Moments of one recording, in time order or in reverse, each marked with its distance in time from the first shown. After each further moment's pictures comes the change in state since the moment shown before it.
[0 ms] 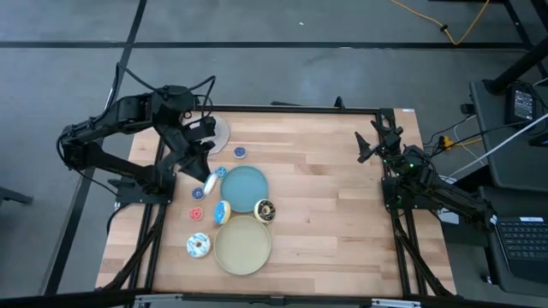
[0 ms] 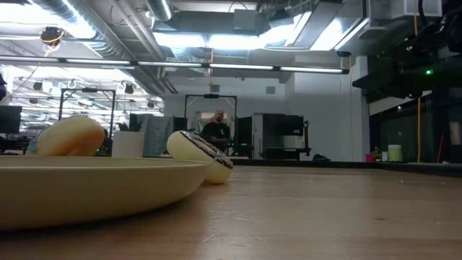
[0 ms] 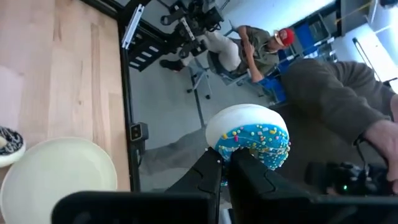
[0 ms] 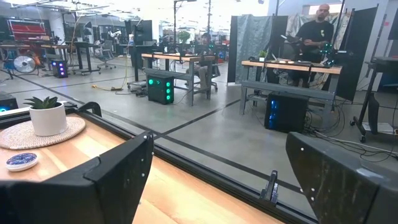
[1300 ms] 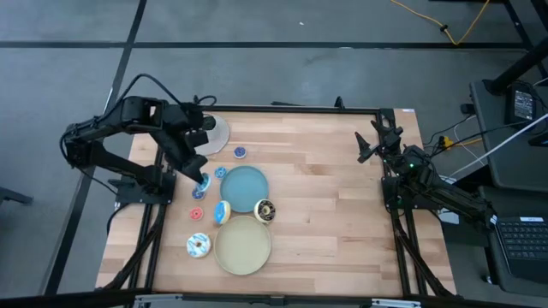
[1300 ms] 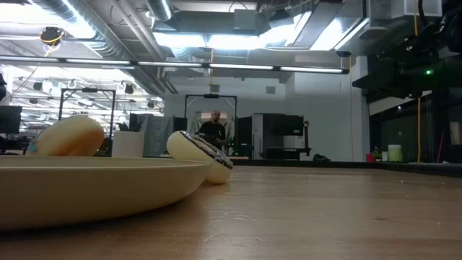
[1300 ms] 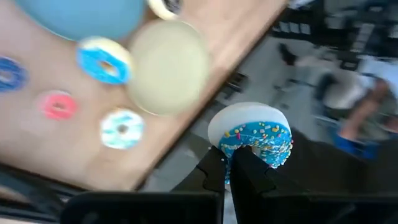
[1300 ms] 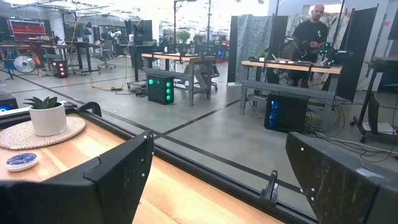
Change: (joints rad) left arm -0.034 0.050 0.048 -0.554 -0.377 -0.342; right arm 0.000 0.000 0.000 0.000 0.000 0.000
